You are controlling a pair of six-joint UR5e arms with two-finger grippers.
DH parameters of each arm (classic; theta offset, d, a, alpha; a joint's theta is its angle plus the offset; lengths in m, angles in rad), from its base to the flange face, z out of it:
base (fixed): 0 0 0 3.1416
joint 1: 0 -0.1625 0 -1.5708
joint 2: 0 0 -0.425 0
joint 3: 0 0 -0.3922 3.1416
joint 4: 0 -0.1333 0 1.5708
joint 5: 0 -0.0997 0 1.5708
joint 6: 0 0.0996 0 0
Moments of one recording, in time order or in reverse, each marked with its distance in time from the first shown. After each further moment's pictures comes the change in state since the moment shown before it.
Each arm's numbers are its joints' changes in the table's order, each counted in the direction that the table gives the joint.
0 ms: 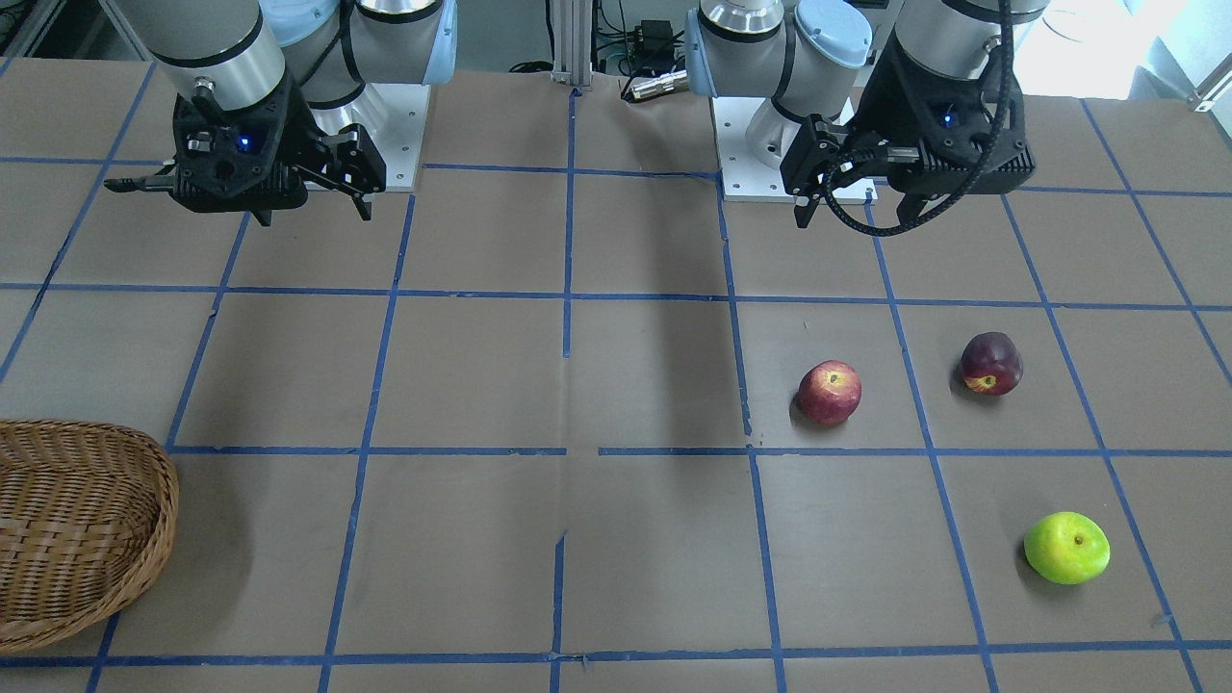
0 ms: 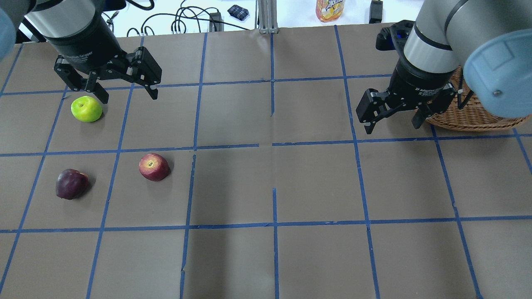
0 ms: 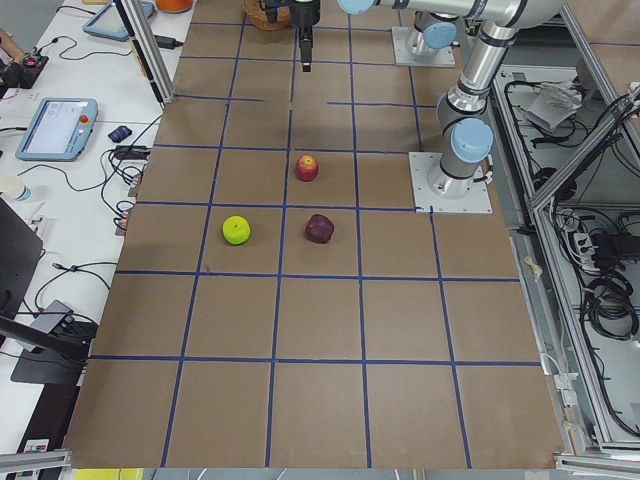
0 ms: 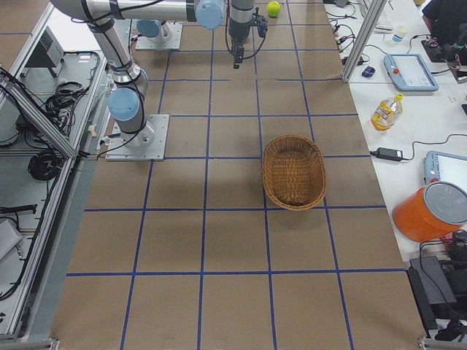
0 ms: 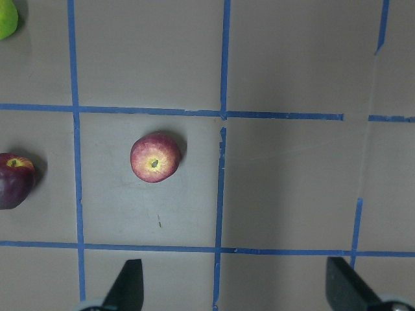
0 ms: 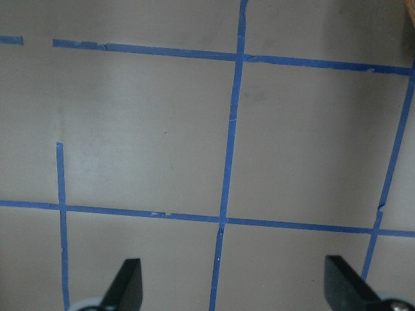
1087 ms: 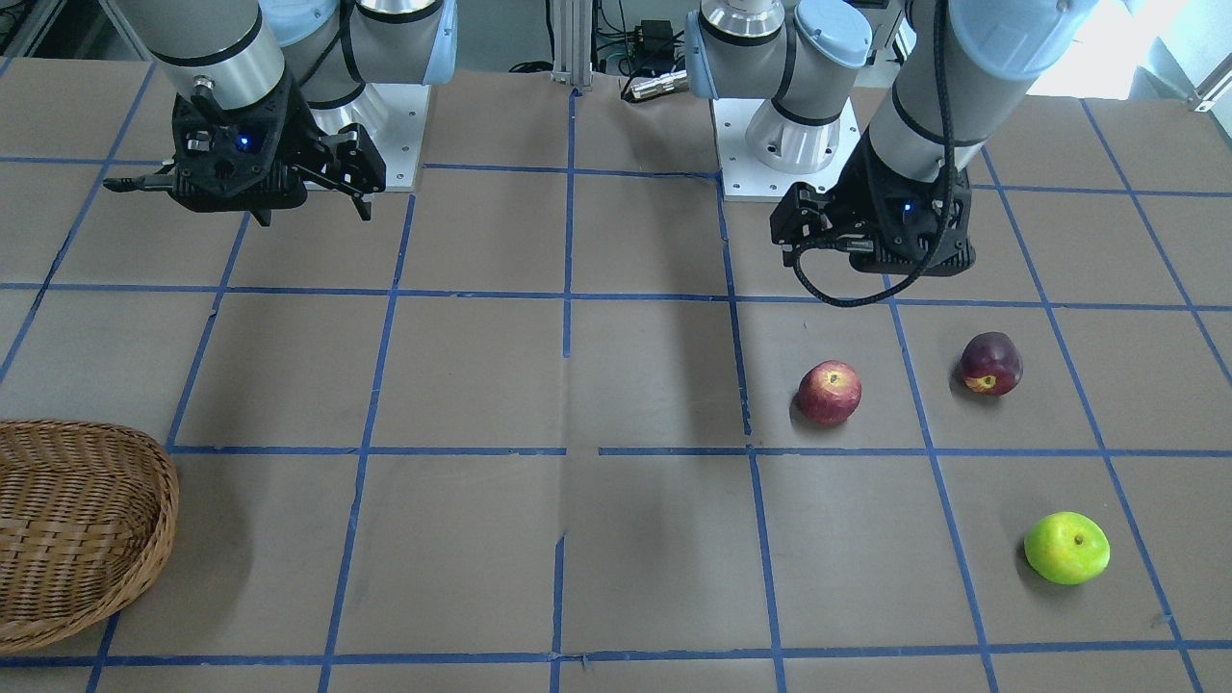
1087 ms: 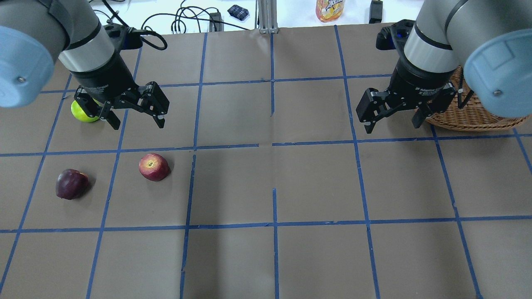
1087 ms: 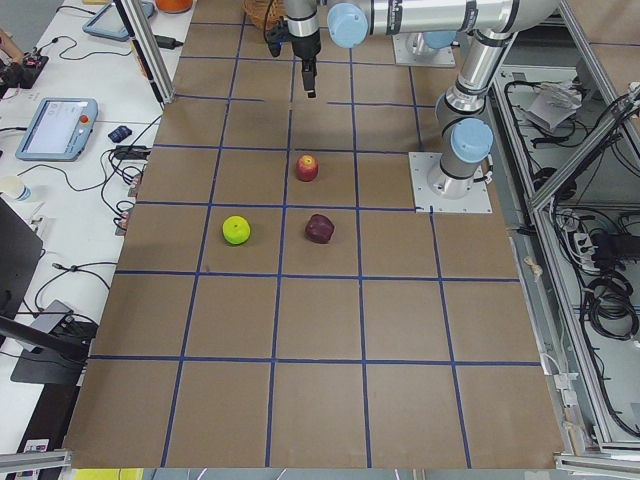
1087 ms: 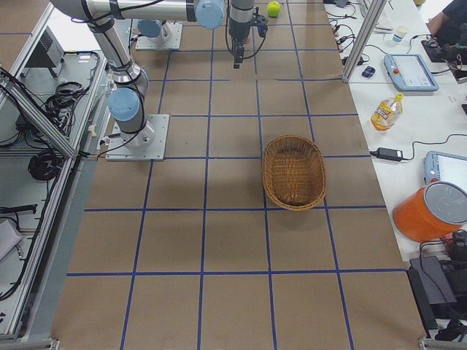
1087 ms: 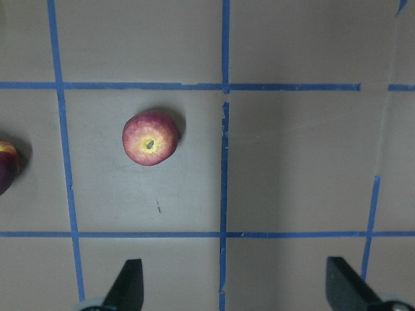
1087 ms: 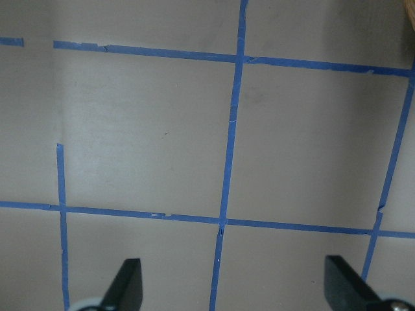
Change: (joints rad) left arm -0.047 -0.032 -0.177 -0.099 -0.020 0.111; right arm 0.000 0.001 -0.001 0.002 0.000 -0.001
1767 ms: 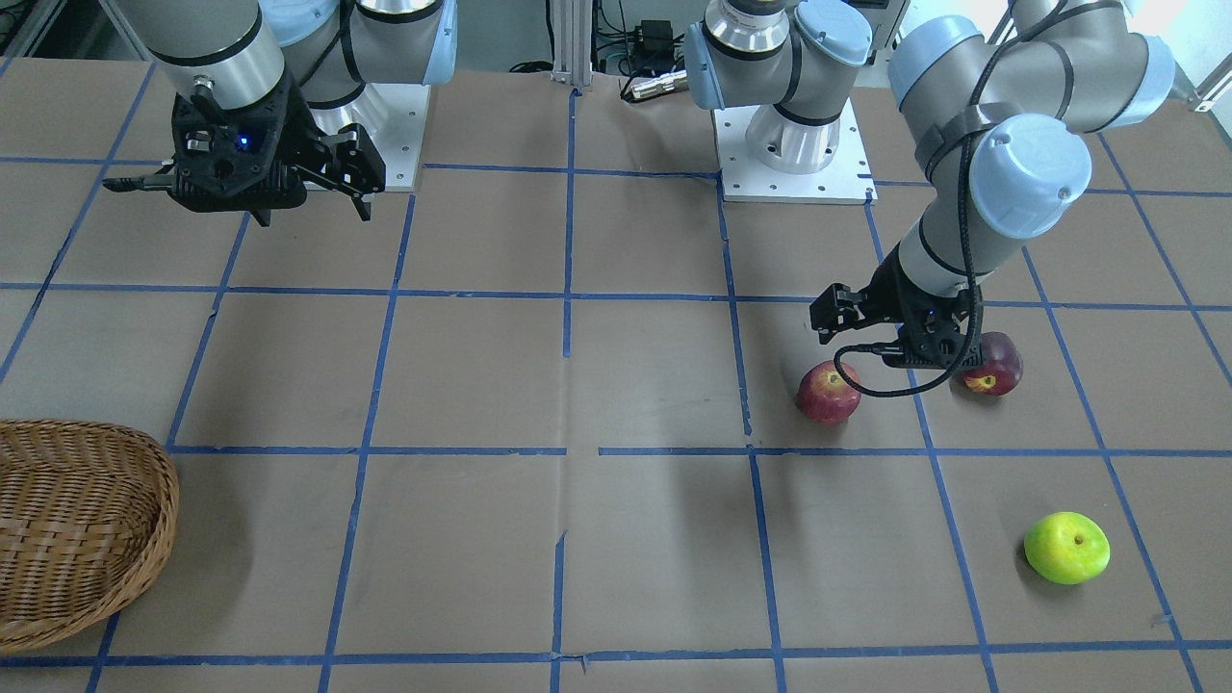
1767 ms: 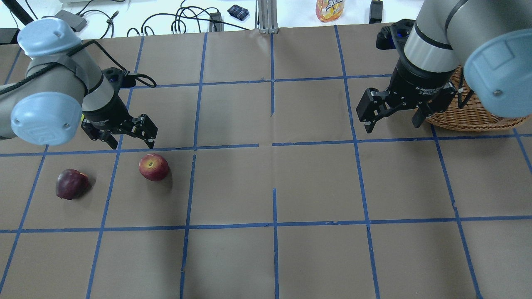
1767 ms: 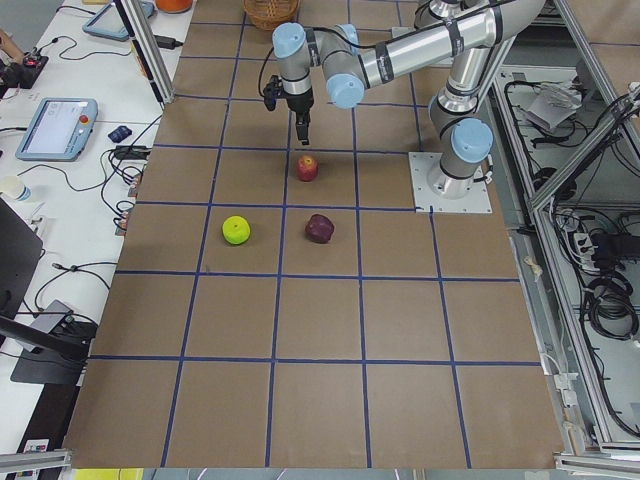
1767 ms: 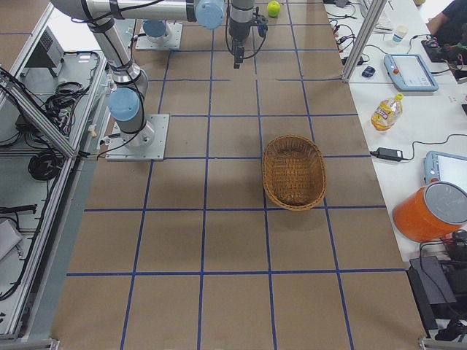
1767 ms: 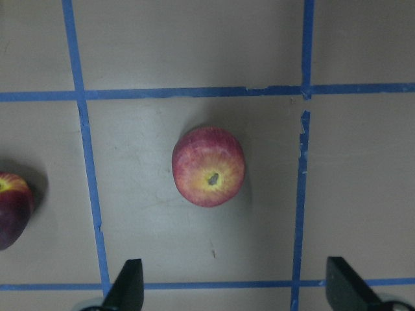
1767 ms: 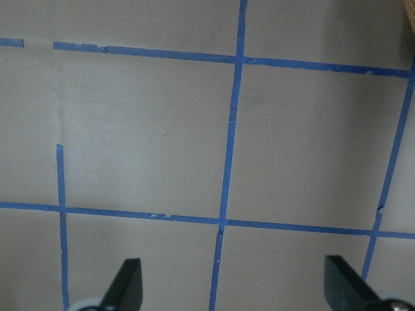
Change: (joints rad) left arm -0.120 -0.080 -0.231 -0.302 -0.013 0.109; right arm 0.000 0.000 0.000 0.001 0.001 0.000
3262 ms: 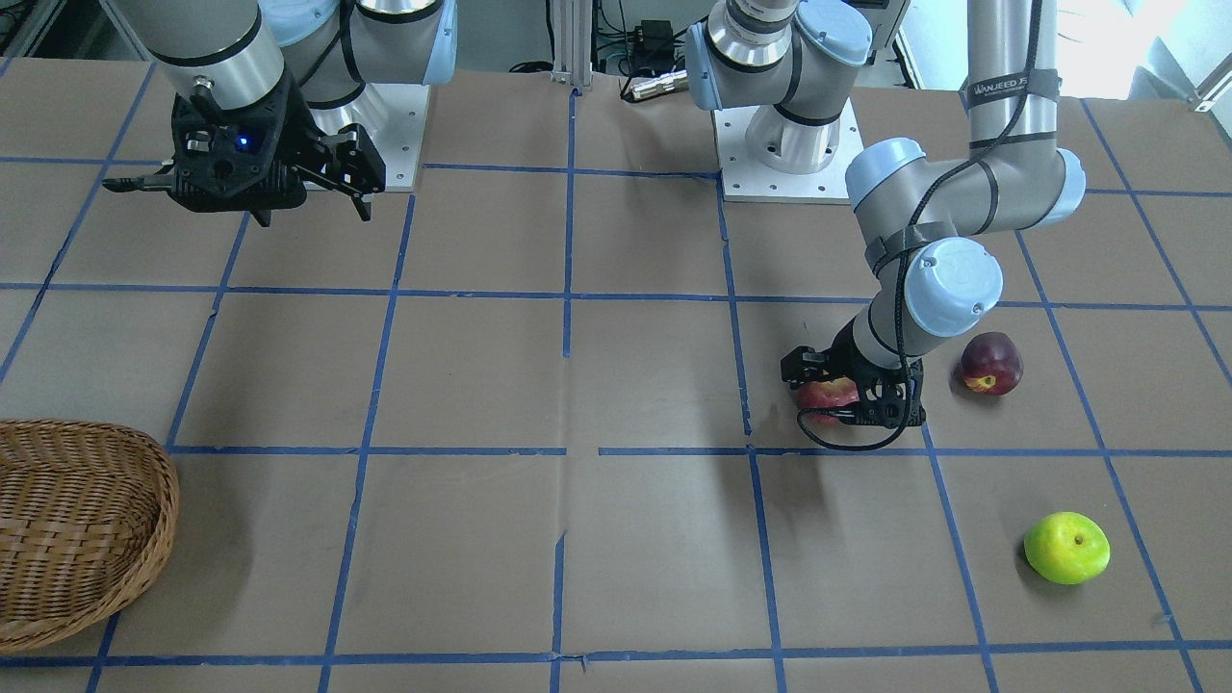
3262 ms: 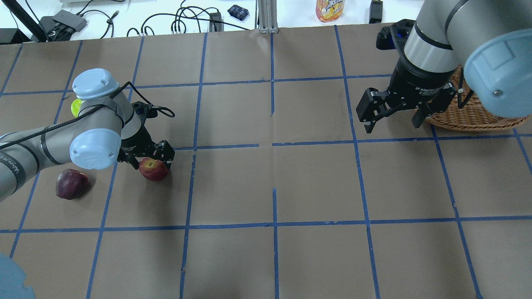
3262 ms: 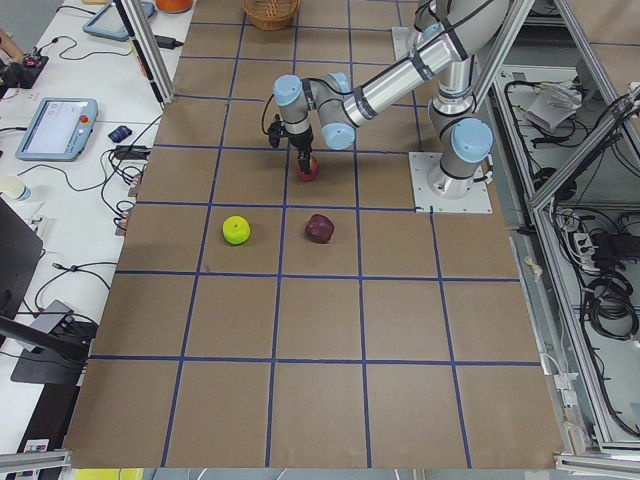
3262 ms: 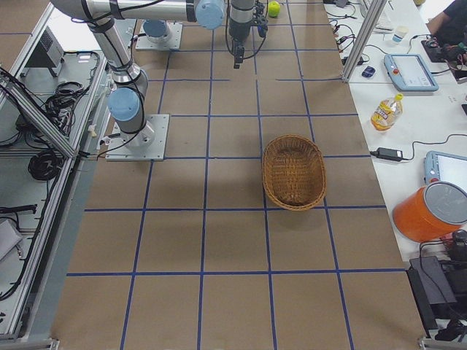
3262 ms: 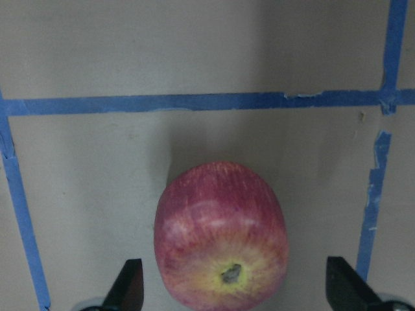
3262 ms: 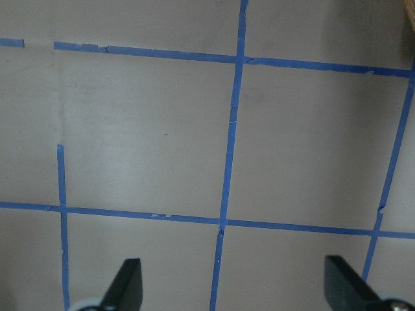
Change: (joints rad) left arm -0.004 -0.172 -0.127 -0.264 -0.003 0.002; right arm 0.001 0.000 0.000 0.000 -0.002 0.000
